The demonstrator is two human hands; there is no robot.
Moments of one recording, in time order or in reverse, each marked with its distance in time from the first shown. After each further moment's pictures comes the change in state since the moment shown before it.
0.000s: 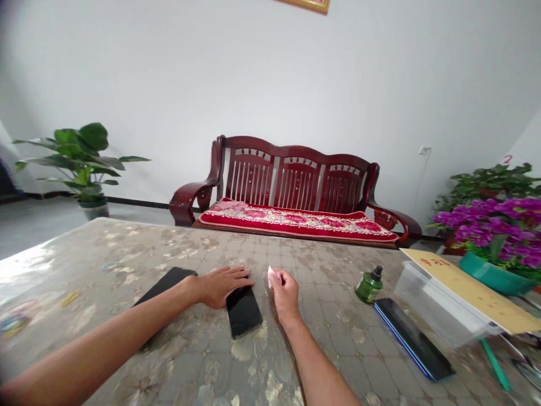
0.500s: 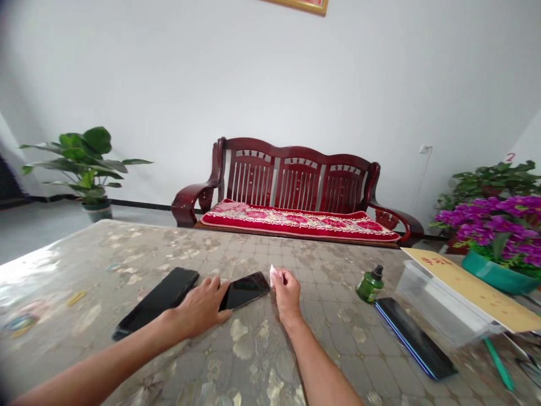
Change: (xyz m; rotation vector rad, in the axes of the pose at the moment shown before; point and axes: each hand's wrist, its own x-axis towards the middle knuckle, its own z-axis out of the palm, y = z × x) left_hand -0.037 0.046 0.007 -0.012 0.098 -0.528; right_hand -0.001 -0.002 0.000 0.062 0.020 0.048
